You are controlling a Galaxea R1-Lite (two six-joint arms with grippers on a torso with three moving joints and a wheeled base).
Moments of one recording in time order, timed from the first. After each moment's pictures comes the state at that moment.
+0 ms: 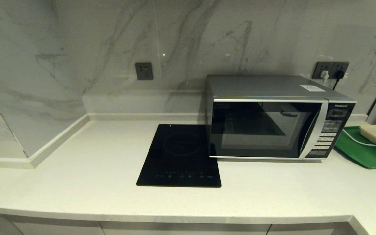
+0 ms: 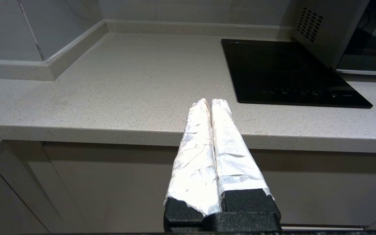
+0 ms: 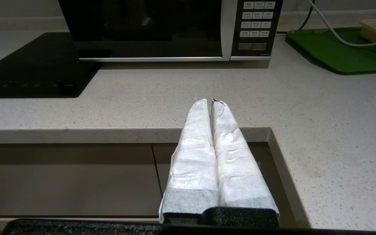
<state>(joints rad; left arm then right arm) 0.00 0.00 0.00 -0.01 0.01 -0.05 0.00 0.00 0.00 0.00 -0.03 0.07</state>
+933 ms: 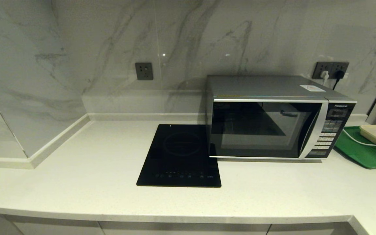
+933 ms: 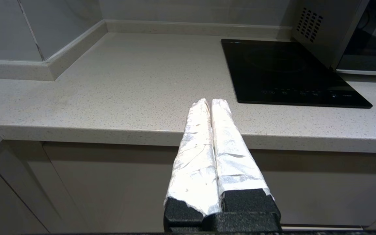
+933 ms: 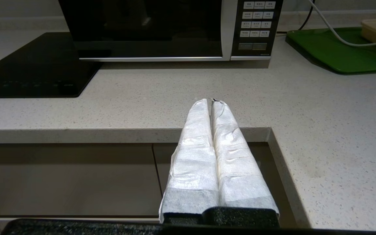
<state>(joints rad) 0.00 0.00 0.00 -0.01 0.01 -0.05 0.00 0.00 0.00 0.00 -0.03 0.07</state>
